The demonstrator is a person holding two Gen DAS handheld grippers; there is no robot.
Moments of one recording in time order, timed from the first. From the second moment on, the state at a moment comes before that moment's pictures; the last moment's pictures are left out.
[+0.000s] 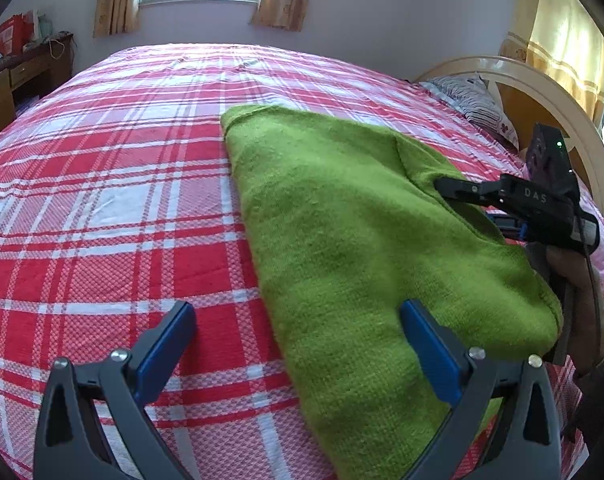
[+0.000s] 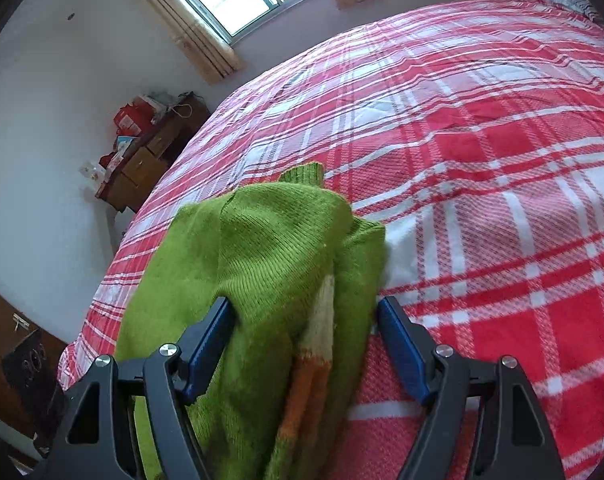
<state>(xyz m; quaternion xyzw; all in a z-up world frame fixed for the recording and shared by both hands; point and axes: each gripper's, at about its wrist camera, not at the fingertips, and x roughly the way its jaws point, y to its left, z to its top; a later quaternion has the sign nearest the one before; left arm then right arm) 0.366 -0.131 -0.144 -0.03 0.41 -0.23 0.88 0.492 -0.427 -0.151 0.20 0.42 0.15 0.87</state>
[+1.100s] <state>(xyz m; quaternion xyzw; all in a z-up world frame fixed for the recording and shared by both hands) 0.362 -0.148 -0.141 -0.03 0.41 -0.27 0.87 0.497 -0.403 -0.154 0.18 0.41 0.19 0.87</state>
